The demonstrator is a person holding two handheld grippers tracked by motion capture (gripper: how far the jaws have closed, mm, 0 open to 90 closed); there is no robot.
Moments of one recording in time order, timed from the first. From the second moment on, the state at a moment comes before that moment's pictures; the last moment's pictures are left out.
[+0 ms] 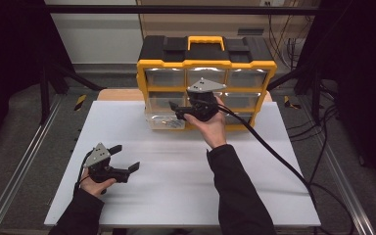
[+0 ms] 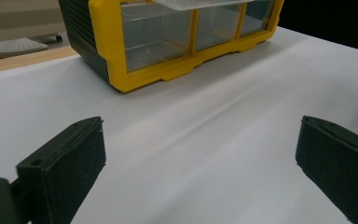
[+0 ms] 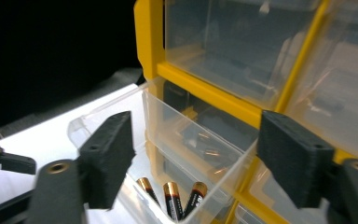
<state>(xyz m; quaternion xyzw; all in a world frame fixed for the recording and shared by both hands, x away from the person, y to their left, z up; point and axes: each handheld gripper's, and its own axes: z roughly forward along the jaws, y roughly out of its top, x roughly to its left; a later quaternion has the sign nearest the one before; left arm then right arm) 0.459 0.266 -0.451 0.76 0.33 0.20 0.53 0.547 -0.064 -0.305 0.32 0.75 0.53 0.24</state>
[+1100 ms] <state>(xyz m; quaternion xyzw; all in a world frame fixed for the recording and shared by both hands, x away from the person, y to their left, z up) 0.460 0.265 -0.453 0.76 0.33 0.20 0.52 0.466 -0.179 -0.390 0.36 0.71 0.56 0.22</state>
